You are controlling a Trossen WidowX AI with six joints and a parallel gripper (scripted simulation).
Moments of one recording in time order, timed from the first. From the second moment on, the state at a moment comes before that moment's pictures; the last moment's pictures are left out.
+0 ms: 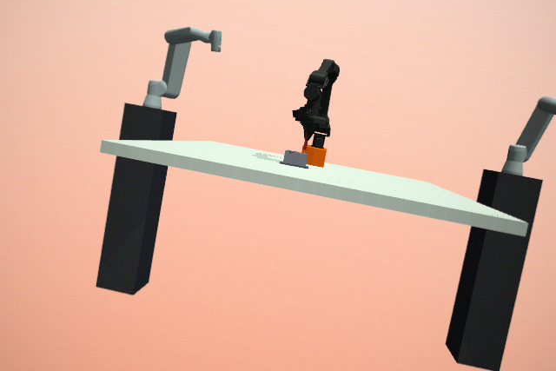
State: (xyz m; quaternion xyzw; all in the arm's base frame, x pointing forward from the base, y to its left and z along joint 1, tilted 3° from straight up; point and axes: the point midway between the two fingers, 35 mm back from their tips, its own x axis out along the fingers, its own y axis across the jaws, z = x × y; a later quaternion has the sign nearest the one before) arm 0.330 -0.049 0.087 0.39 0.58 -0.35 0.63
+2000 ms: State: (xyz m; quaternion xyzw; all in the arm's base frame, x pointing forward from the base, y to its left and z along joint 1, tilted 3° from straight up) arm 0.337 -0.080 0.072 0.38 0.58 -0.35 0.63
